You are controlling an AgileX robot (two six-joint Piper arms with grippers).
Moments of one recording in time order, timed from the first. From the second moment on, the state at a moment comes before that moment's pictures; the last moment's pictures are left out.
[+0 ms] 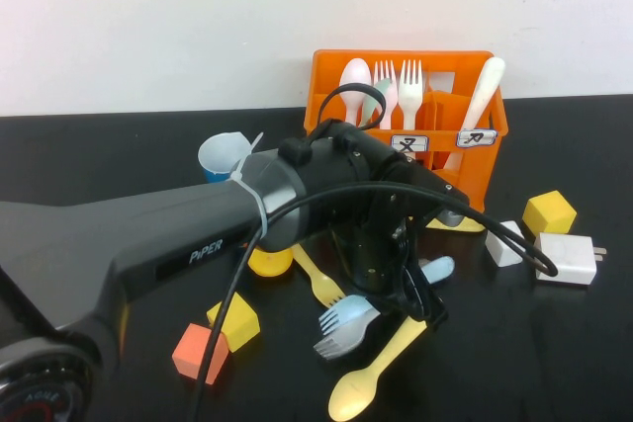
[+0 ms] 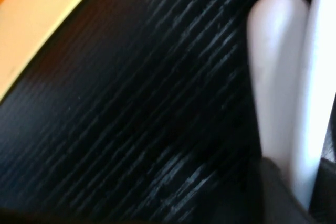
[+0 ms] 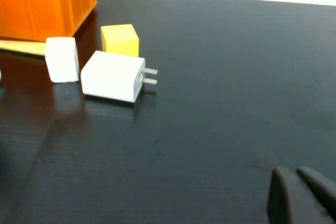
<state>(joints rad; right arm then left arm) 0.03 -0.01 0.03 -0.08 0.40 0.01 -0.78 2.02 -1.53 -0.01 0.86 0.02</state>
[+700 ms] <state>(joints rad) 0.03 -0.01 0.03 -0.08 0.40 0.01 -0.81 1.98 -1.53 0.00 0.87 0.04</state>
